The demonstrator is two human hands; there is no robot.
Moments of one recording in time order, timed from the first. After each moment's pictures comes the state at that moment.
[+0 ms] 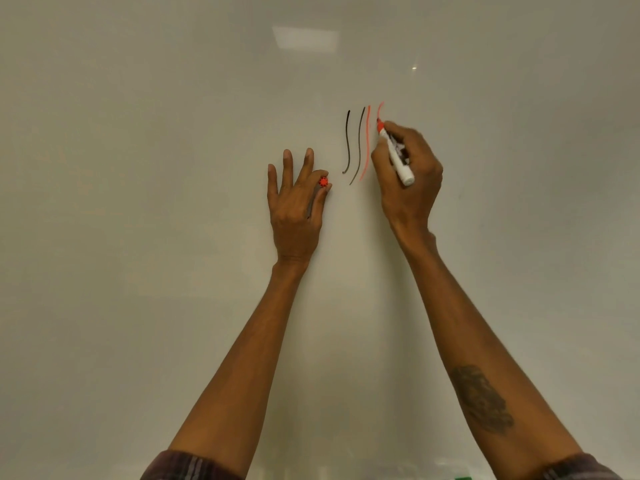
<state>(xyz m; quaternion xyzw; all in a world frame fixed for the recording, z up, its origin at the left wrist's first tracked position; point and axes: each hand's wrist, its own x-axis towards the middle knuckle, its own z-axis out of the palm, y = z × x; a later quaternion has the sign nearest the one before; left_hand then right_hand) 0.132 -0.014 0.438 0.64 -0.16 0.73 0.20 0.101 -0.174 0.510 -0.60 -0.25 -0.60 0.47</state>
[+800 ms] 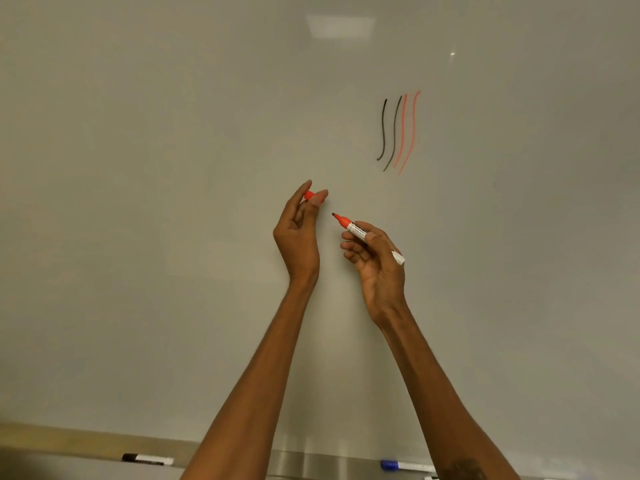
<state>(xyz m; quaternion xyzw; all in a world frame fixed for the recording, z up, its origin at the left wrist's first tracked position) 0.036 -0.004 0.406 0.52 -0.08 0.48 0.70 0.042 -0.118 0.375 -0.41 -0.28 -0.06 0.87</state>
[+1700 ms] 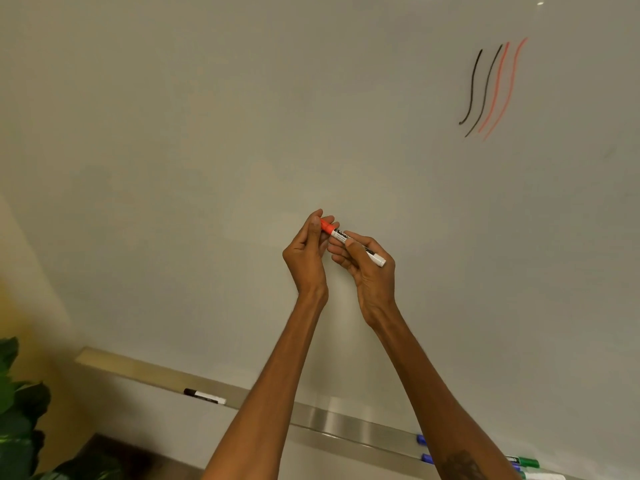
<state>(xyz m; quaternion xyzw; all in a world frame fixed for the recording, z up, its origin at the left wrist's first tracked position) 0.012 0.066 0.319 0.45 0.02 0.43 0.78 0.022 -0.026 0.315 -0.47 -0.24 0.01 0.85</state>
